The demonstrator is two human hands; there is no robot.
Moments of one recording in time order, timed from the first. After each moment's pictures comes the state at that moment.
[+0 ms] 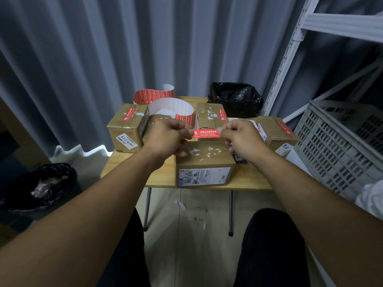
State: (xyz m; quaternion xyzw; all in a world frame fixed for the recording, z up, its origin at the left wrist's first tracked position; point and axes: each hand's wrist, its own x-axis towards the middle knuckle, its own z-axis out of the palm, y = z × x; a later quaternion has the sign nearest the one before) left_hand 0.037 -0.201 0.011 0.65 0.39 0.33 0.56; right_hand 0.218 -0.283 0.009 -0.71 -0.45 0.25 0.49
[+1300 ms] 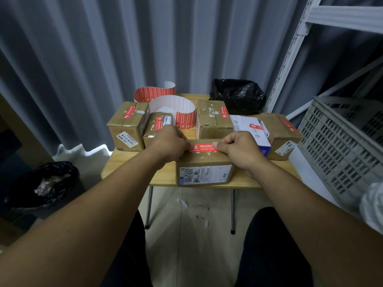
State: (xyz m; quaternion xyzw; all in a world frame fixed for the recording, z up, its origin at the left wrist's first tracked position) left_hand 0.044 -0.198 0.005 0.73 0.48 0.19 0.44; right_hand 0.214 -0.286 -0.018 -0.76 -0.40 0.27 0.44
